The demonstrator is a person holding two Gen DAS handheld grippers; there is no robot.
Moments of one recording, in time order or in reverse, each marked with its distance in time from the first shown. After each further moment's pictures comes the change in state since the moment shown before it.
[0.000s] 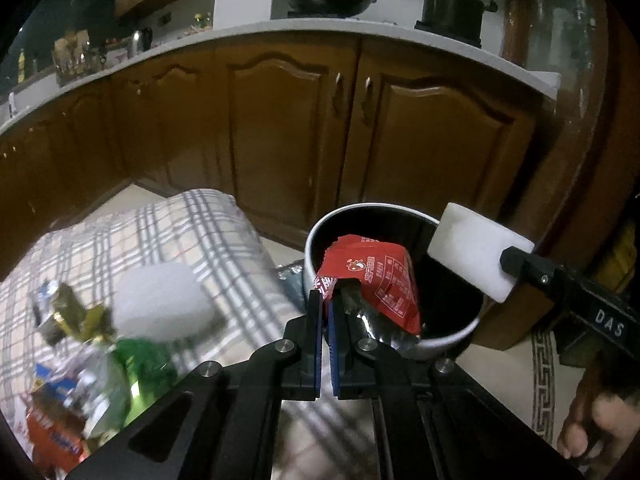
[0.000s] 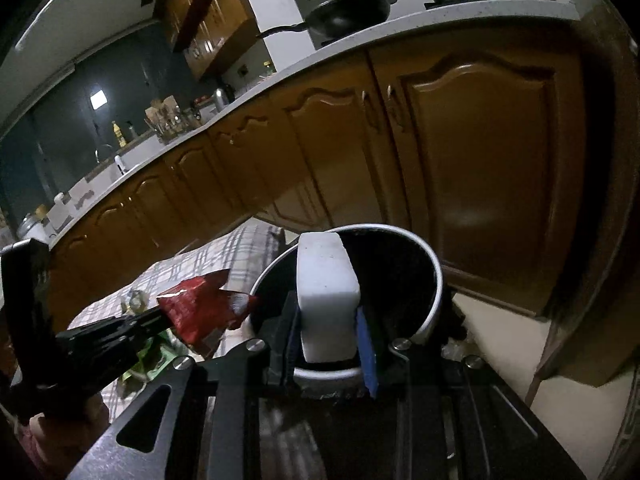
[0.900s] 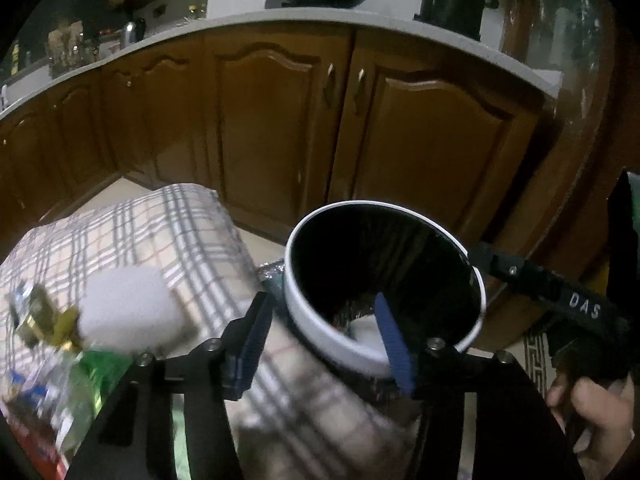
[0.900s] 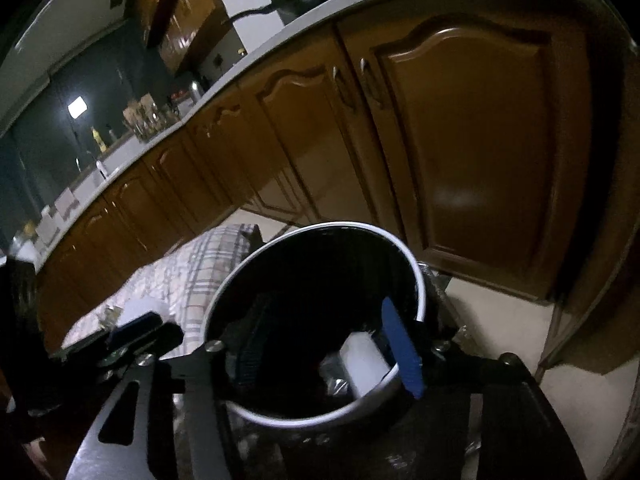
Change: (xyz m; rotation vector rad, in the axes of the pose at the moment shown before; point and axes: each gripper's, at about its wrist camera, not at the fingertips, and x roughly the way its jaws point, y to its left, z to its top) left arm 0.017 0.000 -0.005 -0.022 0.011 -0.027; right arm 0.034 -0.033 0.010 0.098 0.059 -0.001
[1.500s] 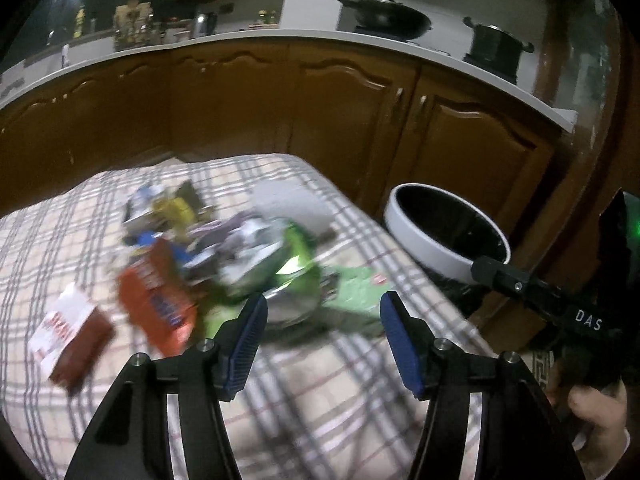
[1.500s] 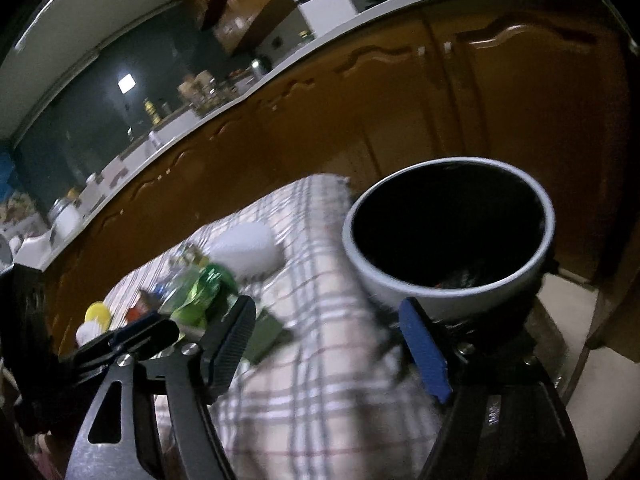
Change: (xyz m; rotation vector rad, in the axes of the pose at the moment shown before) left arm -0.126 0.082 -0.101 -0.140 -0.059 0.095; right arm -0.010 0.102 -0.069 -0.103 0.058 0.162
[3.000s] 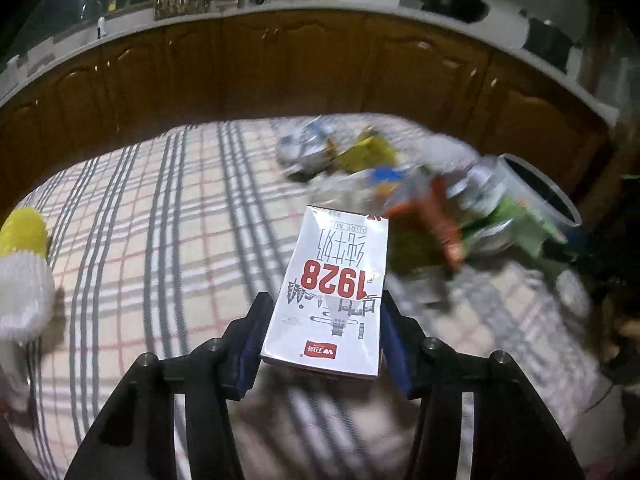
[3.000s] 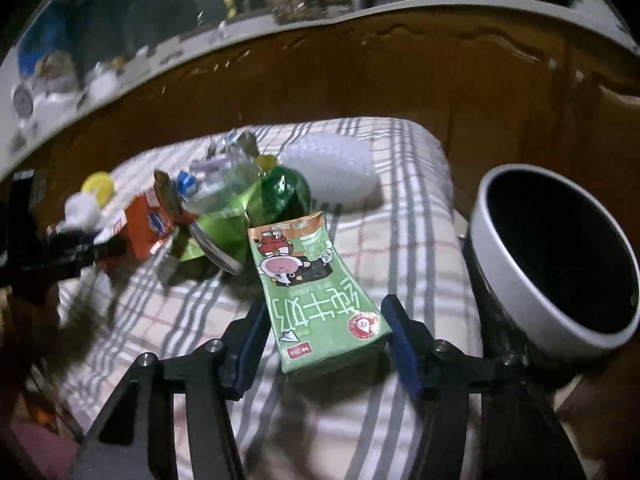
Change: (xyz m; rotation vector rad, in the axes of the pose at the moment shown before) left arm -0.056 0.127 -0.023 -0.030 0.080 0.094; right arm 0.054 0.064 -0.031 -0.355 0.196 0.042
